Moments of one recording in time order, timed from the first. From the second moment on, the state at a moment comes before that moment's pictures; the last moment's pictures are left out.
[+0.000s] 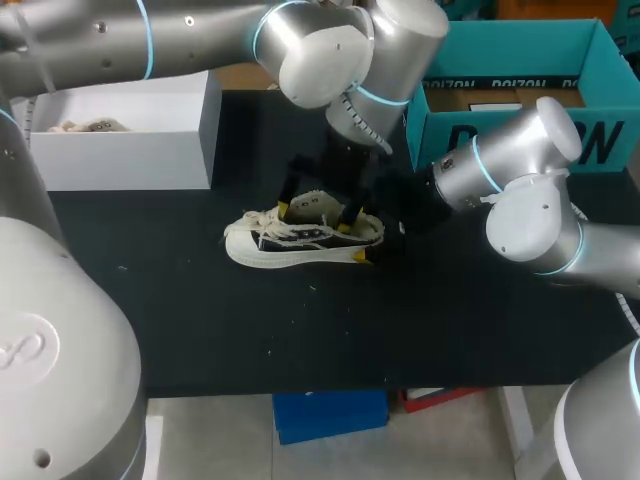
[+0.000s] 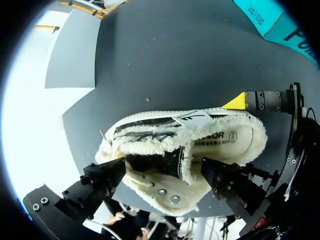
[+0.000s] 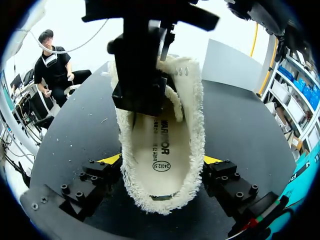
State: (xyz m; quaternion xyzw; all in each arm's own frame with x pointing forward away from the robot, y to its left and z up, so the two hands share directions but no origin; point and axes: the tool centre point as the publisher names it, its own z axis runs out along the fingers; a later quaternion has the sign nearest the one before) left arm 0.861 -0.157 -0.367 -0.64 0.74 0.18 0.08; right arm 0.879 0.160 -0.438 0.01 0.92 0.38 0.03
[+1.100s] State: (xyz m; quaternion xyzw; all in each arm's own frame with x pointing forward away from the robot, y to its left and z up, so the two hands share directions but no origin) left arm 0.866 -0.149 -0.363 -0.63 0.75 0.19 0.07; right arm 0.879 0.160 -0.438 0.01 0.92 0.38 0.03
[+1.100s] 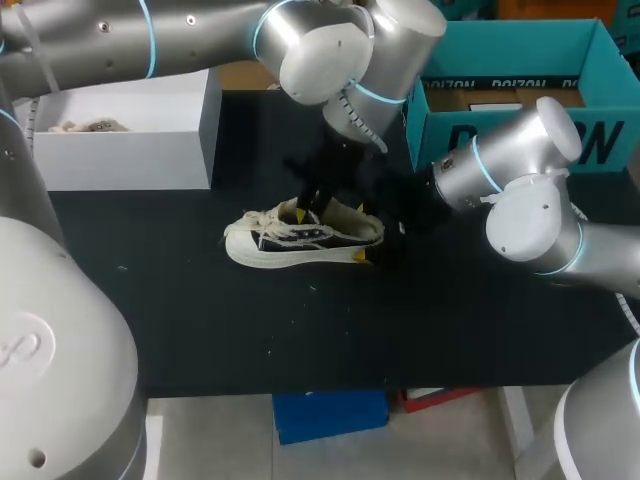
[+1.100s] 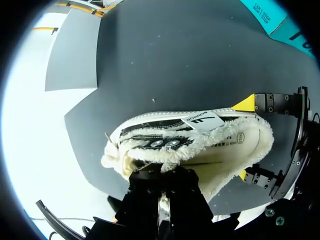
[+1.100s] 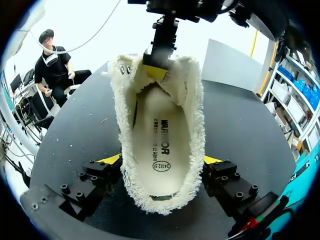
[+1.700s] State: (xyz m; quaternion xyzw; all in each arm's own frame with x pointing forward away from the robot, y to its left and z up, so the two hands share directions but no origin) left arm 0.880 -0.131 -0.321 -0.63 0.76 0.13 0.05; right arm 0.879 0.160 -0.438 0.01 0.92 0.38 0.03
